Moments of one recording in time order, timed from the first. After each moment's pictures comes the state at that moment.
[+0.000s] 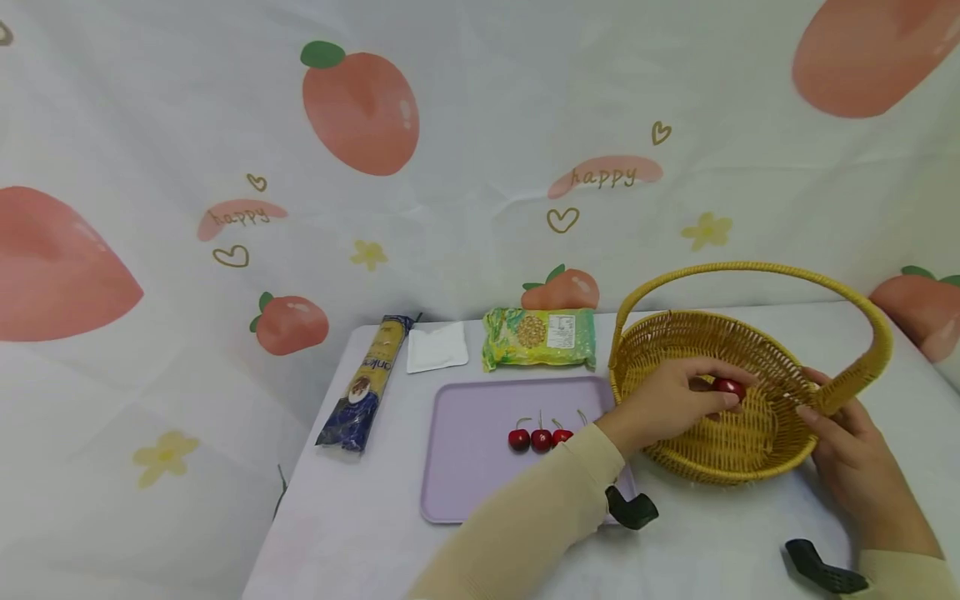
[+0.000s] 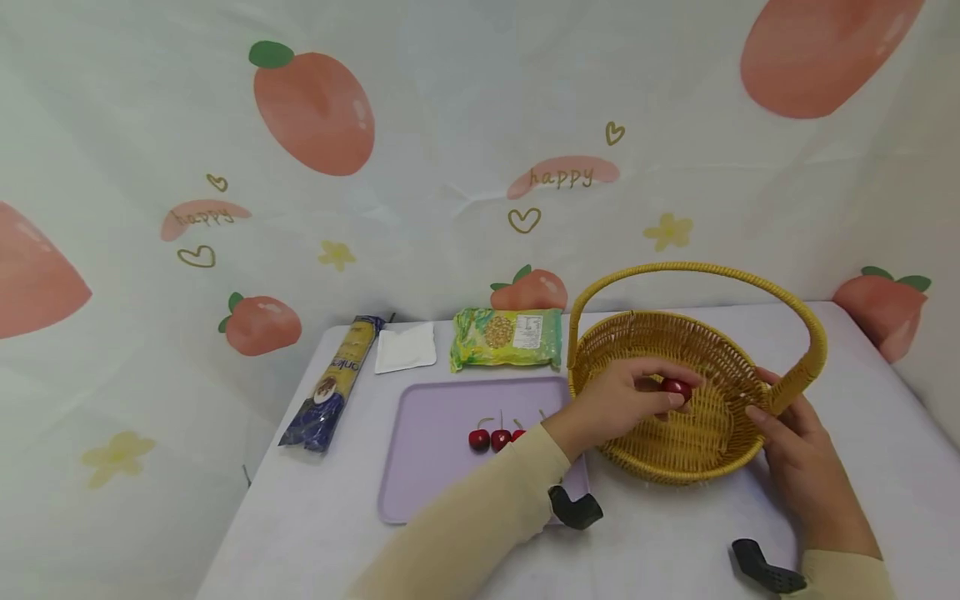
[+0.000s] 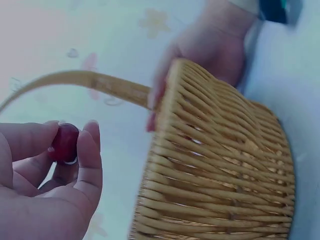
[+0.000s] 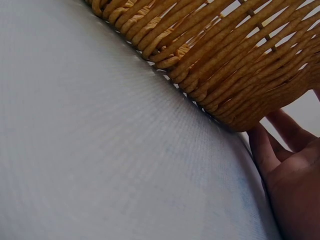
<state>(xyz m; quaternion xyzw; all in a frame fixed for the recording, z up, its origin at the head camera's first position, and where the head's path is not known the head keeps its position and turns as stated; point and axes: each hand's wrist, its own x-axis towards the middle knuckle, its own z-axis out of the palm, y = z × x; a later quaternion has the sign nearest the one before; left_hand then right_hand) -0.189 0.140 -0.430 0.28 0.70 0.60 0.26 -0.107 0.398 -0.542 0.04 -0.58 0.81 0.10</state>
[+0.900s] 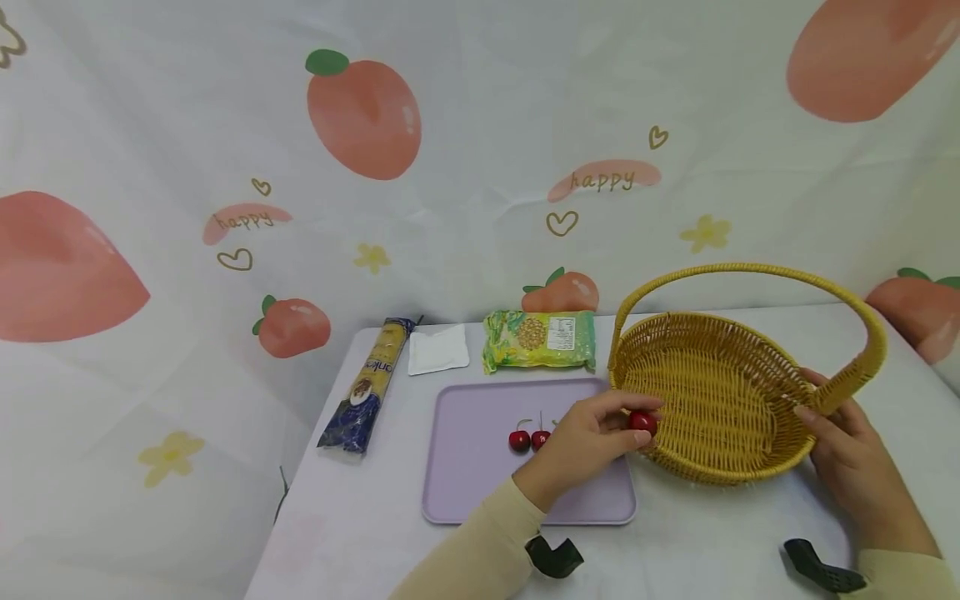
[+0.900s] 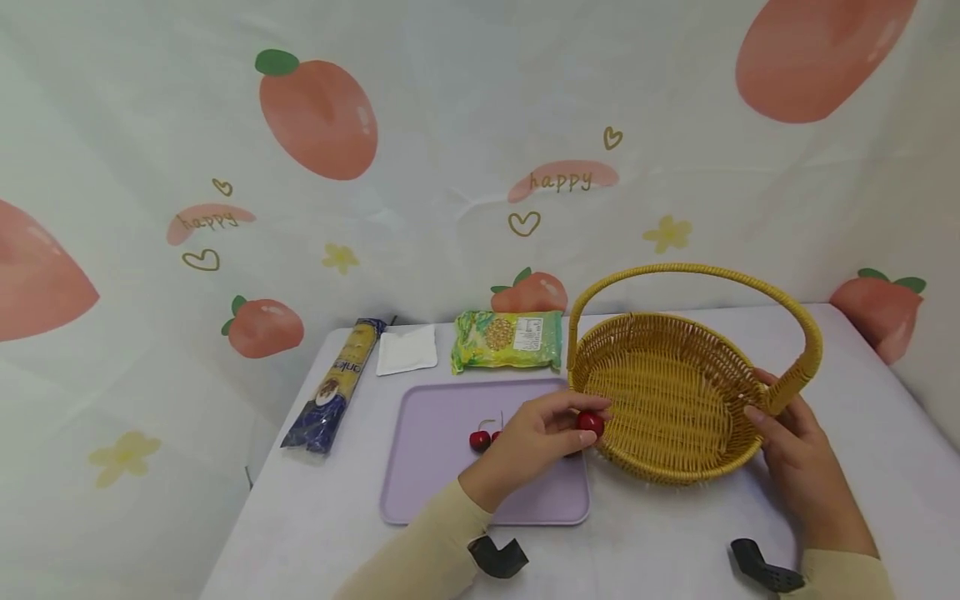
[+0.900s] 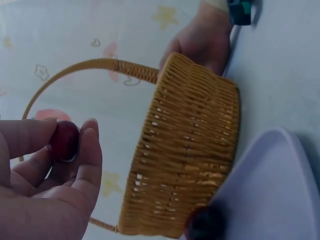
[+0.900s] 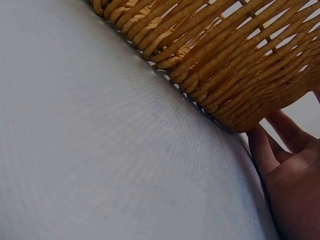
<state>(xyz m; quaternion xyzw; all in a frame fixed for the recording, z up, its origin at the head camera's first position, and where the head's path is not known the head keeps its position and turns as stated) -0.158 0.036 -0.451 0.29 0.61 0.70 0.24 -0.104 0.400 -0.541 0.04 -0.57 0.82 0.09</state>
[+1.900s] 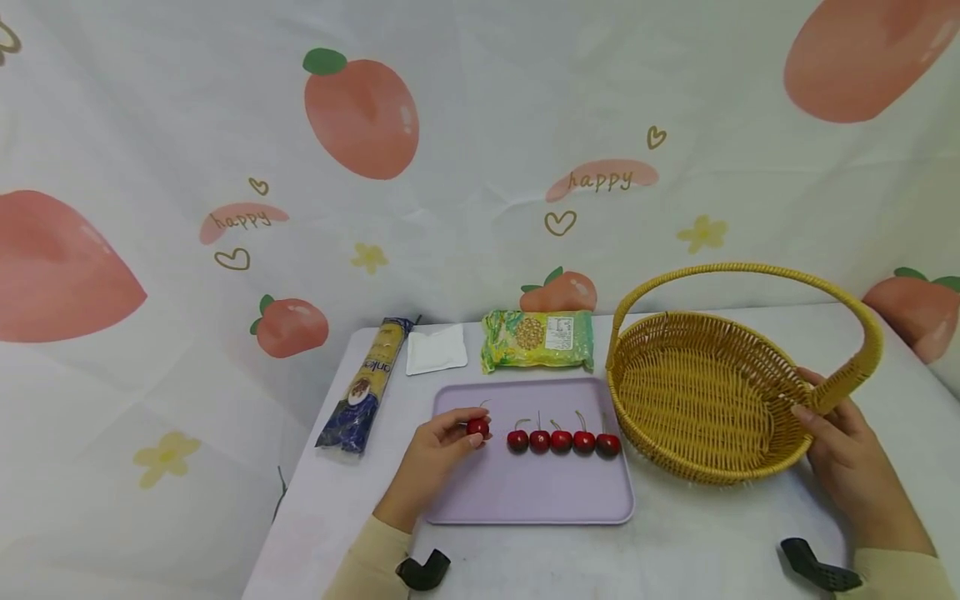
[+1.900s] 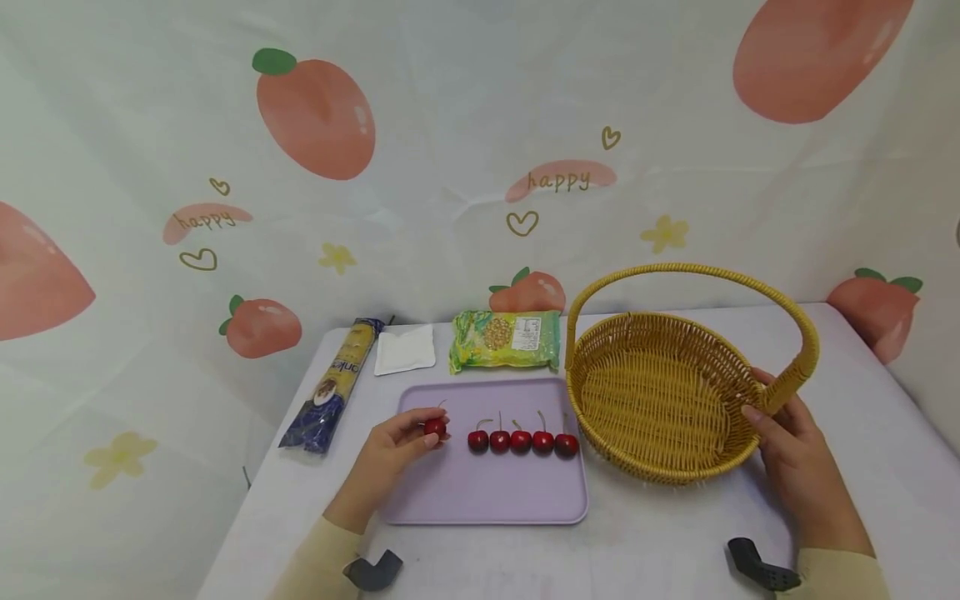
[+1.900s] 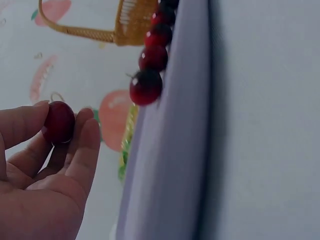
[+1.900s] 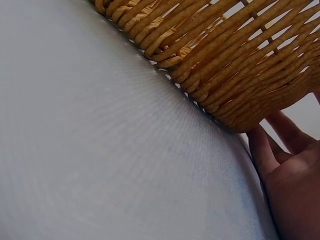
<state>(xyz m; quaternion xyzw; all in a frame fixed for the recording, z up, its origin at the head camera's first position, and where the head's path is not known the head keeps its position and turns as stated) -0.166 -0.146 -0.495 0.13 0.72 0.67 0.13 -0.105 0.398 -0.541 0.04 -0.58 0.81 0.10</state>
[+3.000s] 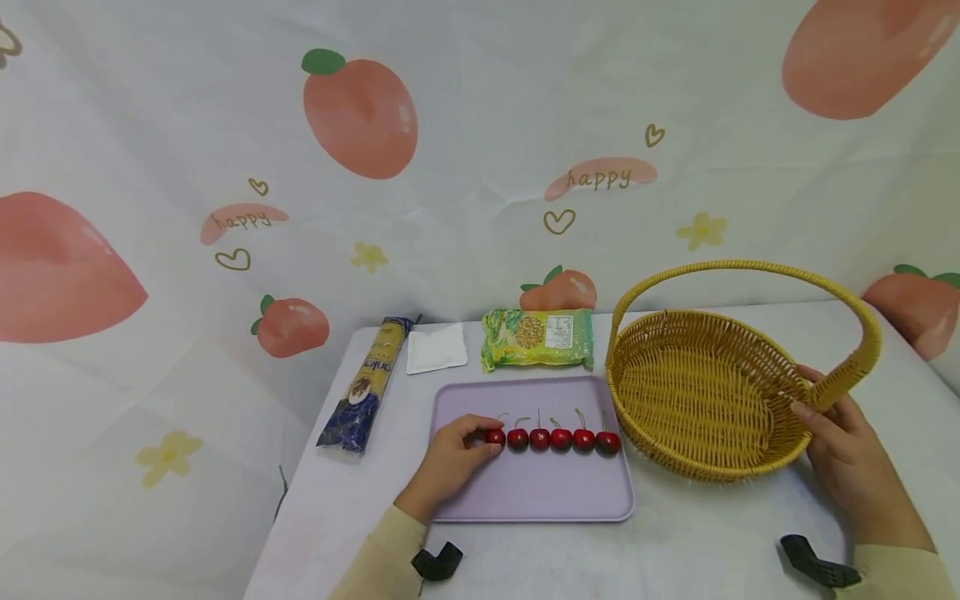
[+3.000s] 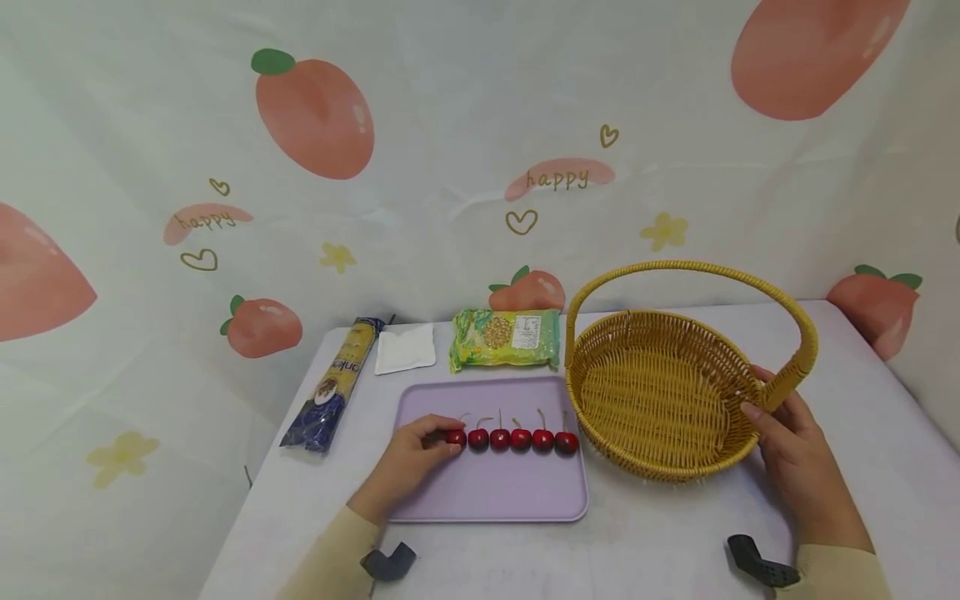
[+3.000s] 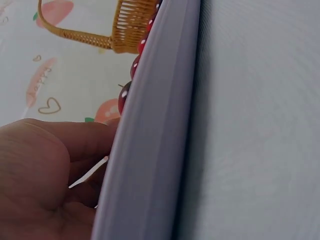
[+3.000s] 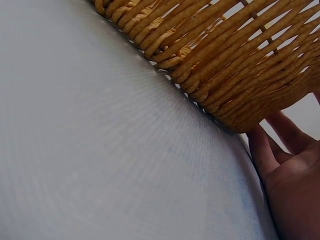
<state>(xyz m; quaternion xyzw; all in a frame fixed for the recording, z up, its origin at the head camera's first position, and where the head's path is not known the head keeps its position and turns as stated) -0.177 -0.133 -0.526 0.16 0.84 0.51 0.08 -0.105 0.398 -0.540 0.03 -0.57 0.82 0.09</state>
